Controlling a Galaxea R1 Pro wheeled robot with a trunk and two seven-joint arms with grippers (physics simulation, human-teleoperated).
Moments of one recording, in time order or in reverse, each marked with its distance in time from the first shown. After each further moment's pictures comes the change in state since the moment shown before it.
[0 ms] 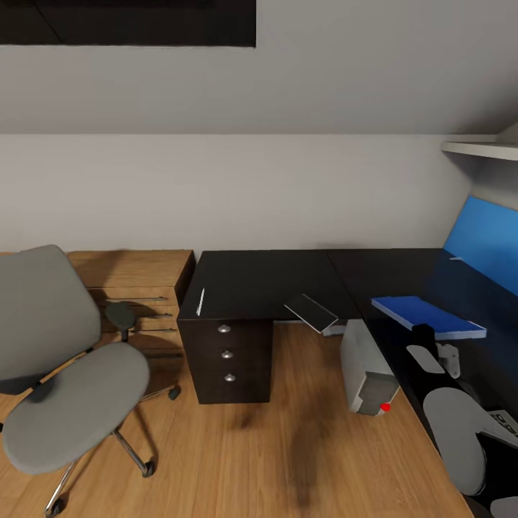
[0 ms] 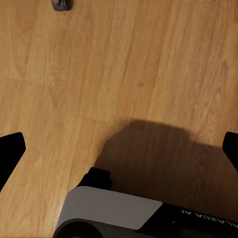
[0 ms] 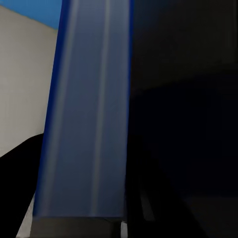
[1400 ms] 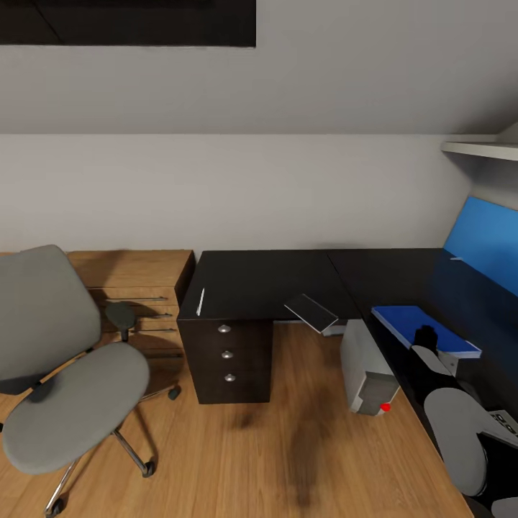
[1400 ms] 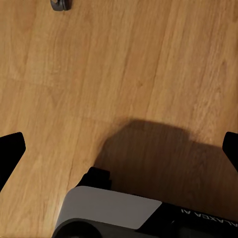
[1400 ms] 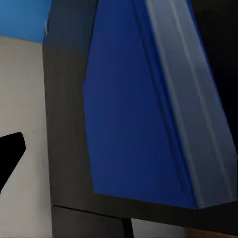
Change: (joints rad) left arm 0.000 0.000 -0.001 0.000 0.000 0.001 -0.002; right arm 0.001 -0.004 0.002 -0.001 -0.222 -0.001 0.004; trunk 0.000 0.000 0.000
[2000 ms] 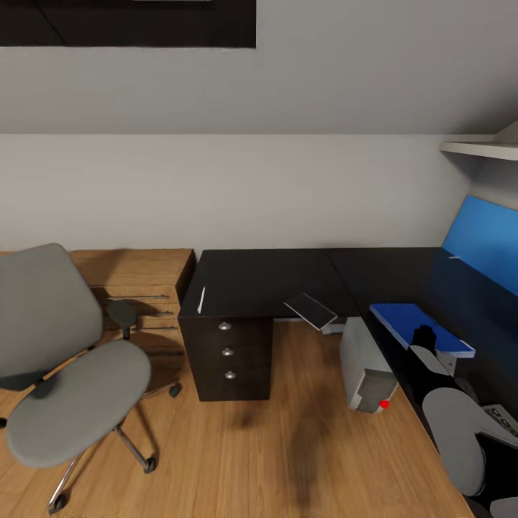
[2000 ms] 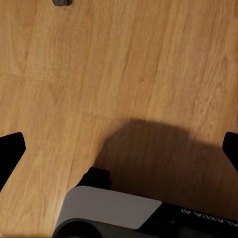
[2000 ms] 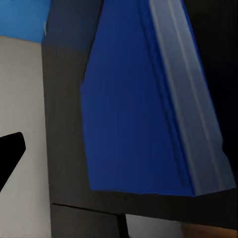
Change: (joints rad) left arm -0.001 0.000 0.000 0.000 0.000 0.001 -0.001; right arm 0.000 0.007 0.002 0.000 0.002 -0.004 0.000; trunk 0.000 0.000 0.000
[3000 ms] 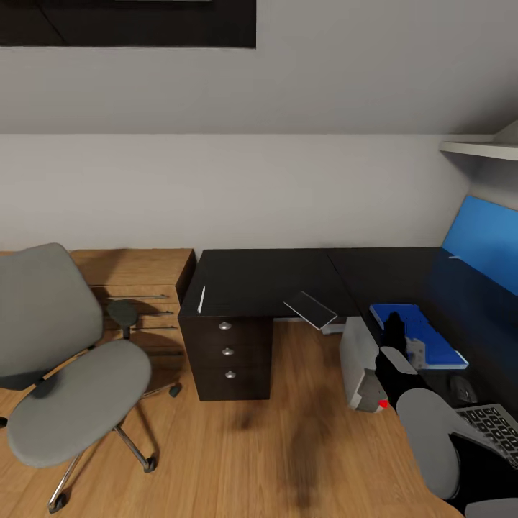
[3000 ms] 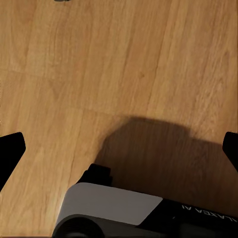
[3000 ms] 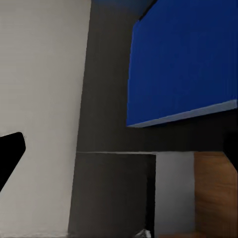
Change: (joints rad) left arm 0.000 0.000 -0.001 0.010 0.000 0.001 -0.002; right arm 0.006 0.109 0.009 0.004 0.143 -0.004 0.183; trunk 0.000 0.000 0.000
